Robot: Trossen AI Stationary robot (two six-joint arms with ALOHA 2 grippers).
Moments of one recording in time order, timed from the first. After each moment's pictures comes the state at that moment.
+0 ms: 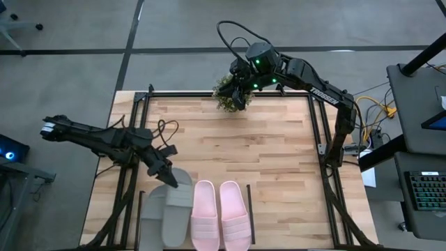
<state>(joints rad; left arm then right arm) -0.18 0.81 0.68 -0.11 0.58 -1.28 -0.35 1.82 2.19 -0.89 -0.32 0.10</state>
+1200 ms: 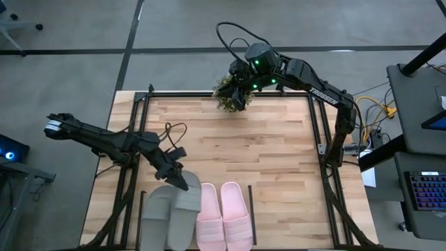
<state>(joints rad) -0.21 0.96 0.68 0.14 0.53 -1.27 -0.35 1.82 2.18 -0.88 -0.32 0.09</state>
